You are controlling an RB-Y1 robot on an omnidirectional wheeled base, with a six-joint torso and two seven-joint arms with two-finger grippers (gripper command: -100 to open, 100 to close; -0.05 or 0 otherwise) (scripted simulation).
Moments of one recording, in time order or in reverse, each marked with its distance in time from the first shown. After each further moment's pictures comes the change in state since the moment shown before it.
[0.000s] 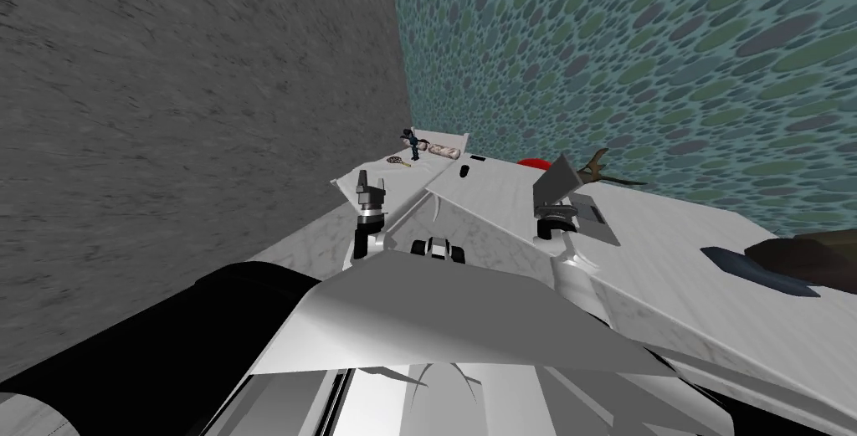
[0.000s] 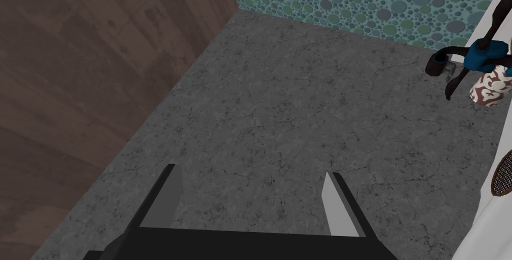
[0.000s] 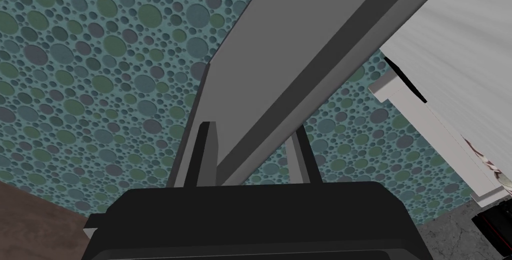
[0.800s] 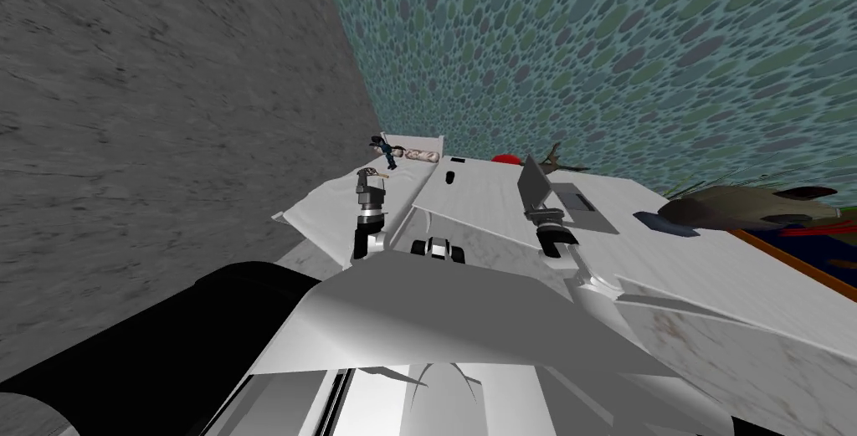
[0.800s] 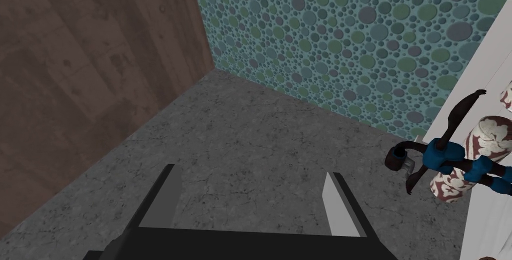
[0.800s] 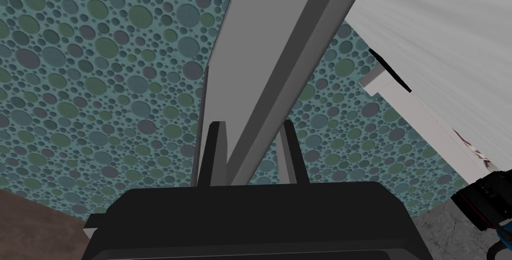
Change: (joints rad) left arm 0.000 0.000 0.000 0.000 0.000 0.000 0.000; right arm 0.223 -0.089 0.132 -0.194 -0.094 -0.157 -0.084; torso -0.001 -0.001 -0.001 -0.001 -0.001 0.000
